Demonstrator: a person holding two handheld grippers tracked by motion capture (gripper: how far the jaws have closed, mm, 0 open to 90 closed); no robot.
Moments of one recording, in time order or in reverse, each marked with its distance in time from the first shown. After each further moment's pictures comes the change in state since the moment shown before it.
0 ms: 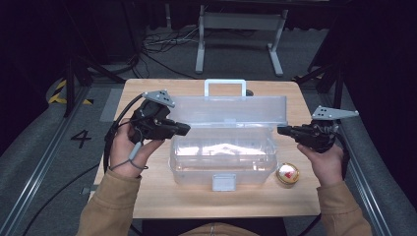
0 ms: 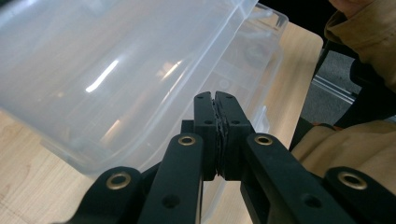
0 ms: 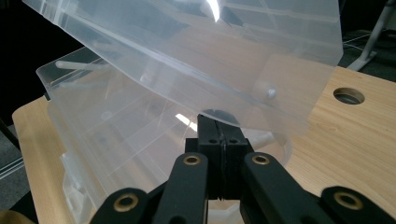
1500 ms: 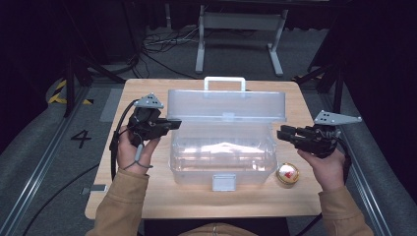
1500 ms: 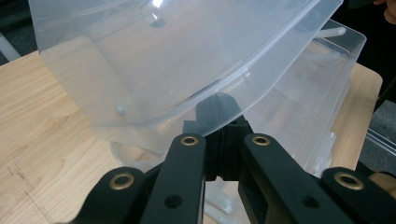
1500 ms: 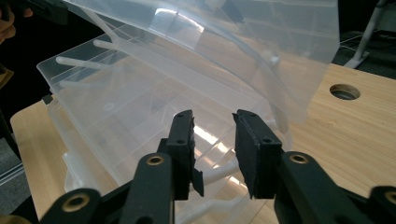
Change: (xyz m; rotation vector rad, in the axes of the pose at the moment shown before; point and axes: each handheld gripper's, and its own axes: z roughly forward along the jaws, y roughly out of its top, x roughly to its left) left arm 0.035 -0.033 0.020 -0.155 0.138 -0.091; right arm 0.006 -0.010 -0.007 -0.024 -0.025 0.023
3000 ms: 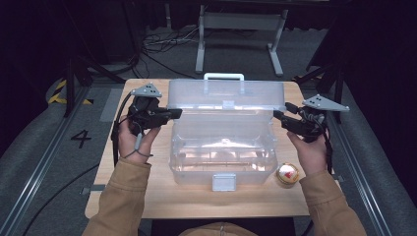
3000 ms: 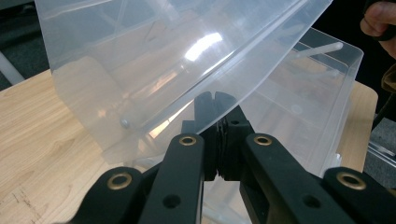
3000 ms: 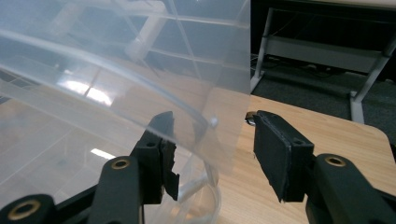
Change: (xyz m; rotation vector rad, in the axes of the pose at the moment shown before) left arm 0.018 0.015 0.002 -0.049 -0.027 0.010; right arm 0.005 0.035 0.034 -0.079 -0.376 0.002
